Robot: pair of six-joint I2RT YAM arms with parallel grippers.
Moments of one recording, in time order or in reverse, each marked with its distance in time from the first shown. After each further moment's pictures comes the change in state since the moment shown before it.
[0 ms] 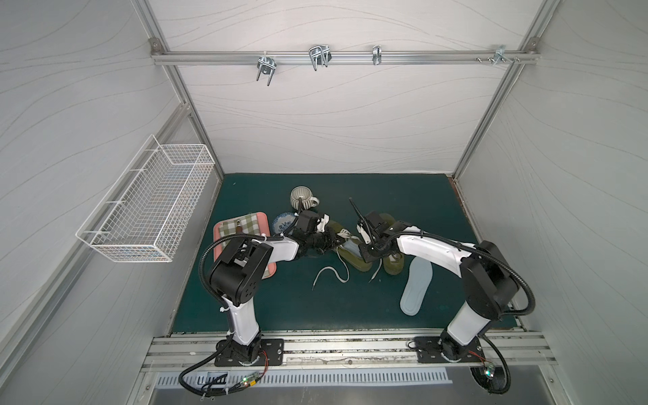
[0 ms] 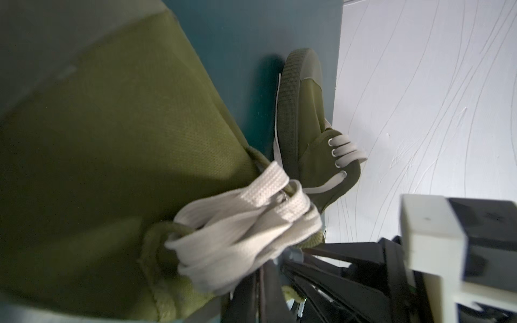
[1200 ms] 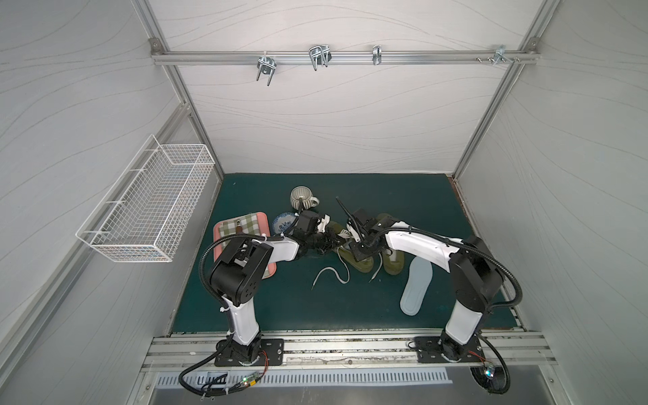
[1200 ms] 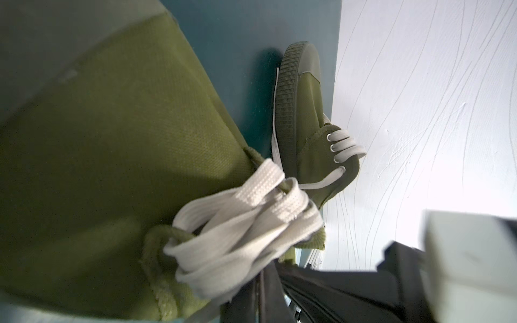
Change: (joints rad) left arm -0.001 0.000 0.000 0.000 0.011 -0.001; right arm 0.051 0.110 0.168 -0.076 0.011 -0.003
